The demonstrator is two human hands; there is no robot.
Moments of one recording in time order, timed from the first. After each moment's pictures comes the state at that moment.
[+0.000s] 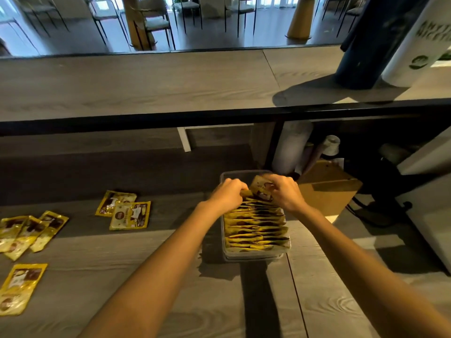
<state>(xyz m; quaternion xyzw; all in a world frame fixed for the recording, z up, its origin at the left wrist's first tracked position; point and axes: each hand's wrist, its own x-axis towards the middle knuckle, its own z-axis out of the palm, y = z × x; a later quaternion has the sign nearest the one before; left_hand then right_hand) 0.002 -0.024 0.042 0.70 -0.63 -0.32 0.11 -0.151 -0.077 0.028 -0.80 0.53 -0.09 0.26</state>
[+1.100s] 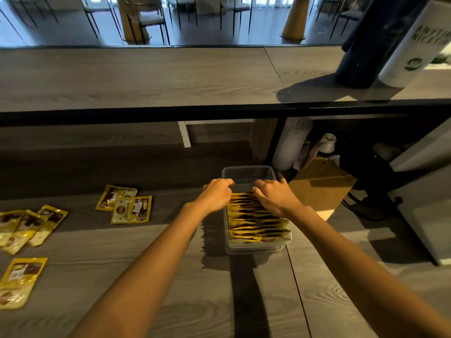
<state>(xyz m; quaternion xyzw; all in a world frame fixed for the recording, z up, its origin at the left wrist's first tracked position) 0.028 -0.002 0.037 0.73 -0.58 -0.35 0.11 -0.133 -0.056 0.024 -0.86 0.47 0.05 0.19</state>
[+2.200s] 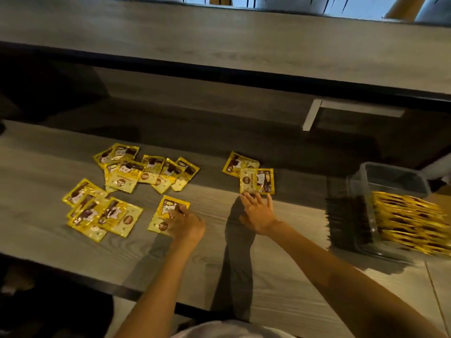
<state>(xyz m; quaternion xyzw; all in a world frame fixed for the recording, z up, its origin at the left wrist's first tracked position) 0.292 0.245 -0.066 0.93 -0.19 -0.31 0.01 0.162 0.119 -0.056 -0.90 0.33 0.21 0.18</state>
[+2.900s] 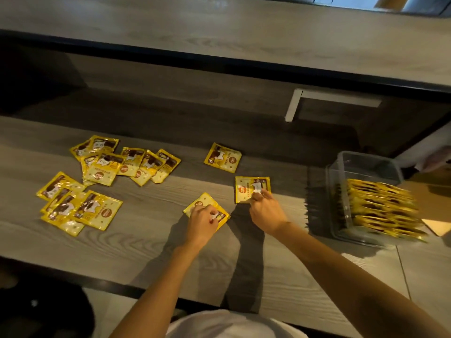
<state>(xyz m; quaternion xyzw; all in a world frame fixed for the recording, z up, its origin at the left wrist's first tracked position) 0.229 0.225 -0.082 0.86 -0.38 -0.25 0.24 0.099 0.105 -0.062 -0.94 0.30 0.12 0.10</state>
